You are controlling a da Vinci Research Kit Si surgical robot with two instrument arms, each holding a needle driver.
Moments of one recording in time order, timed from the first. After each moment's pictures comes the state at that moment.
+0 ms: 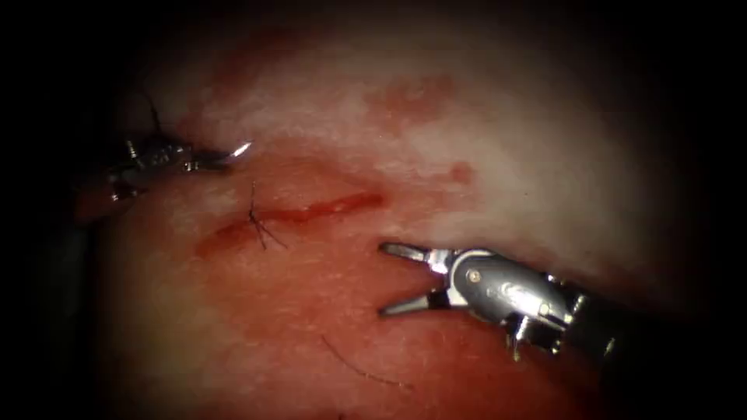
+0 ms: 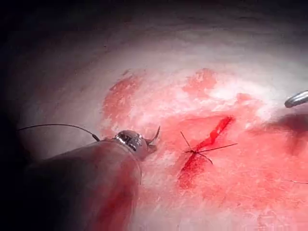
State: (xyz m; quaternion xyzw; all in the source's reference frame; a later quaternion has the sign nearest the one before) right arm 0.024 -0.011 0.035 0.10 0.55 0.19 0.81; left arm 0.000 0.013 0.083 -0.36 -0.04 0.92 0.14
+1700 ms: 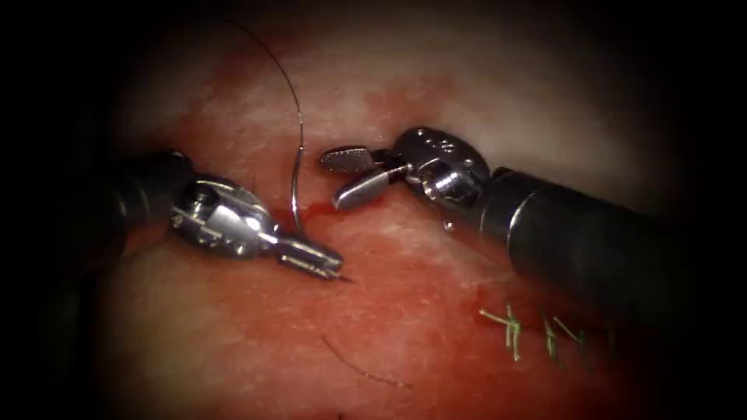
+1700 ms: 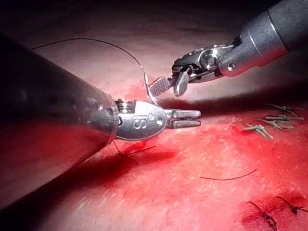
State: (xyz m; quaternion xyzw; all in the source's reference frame) right arm 0.031 -0.002 0.038 0.42 0.64 0.32 0.56; left arm -0.013 0.009 0.069 -0.66 0.05 0.71 -0.25
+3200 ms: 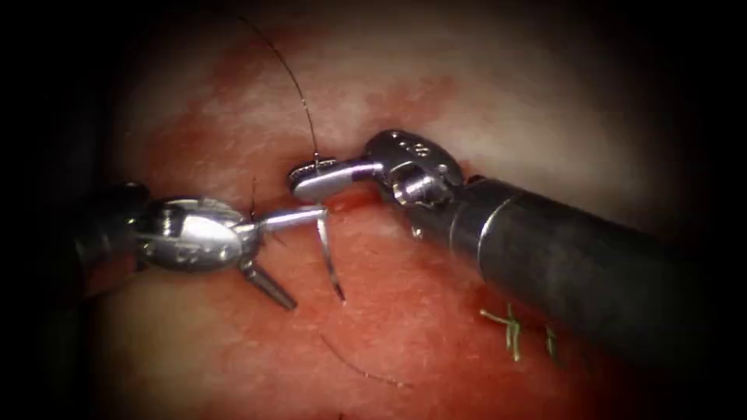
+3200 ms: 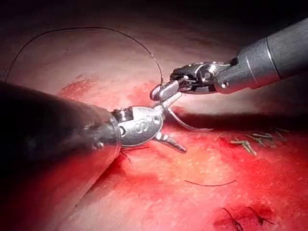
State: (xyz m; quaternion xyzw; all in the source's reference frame) right arm 0.032 -0.001 0.036 0.35 0.68 0.31 0.57; left arm -0.011 0.009 0.065 -0.62 0.03 0.78 -0.04
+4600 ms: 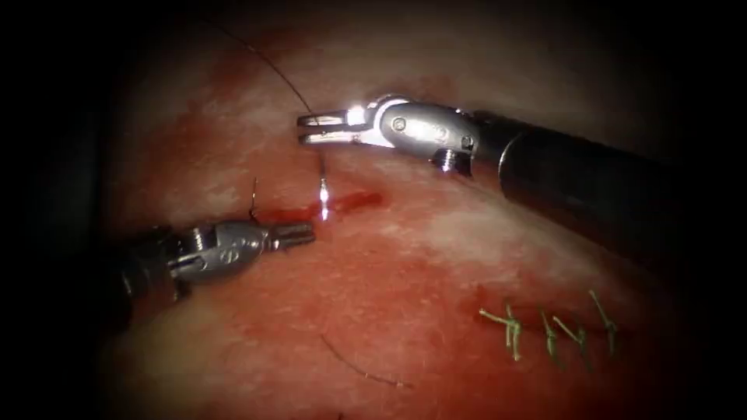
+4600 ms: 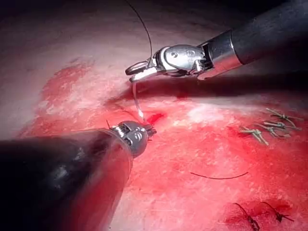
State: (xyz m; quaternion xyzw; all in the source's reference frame) right arm 0.034 0.002 0.041 -0.04 0.73 -0.03 0.68; left arm -0.011 0.007 0.076 -0.41 0.03 0.89 0.19
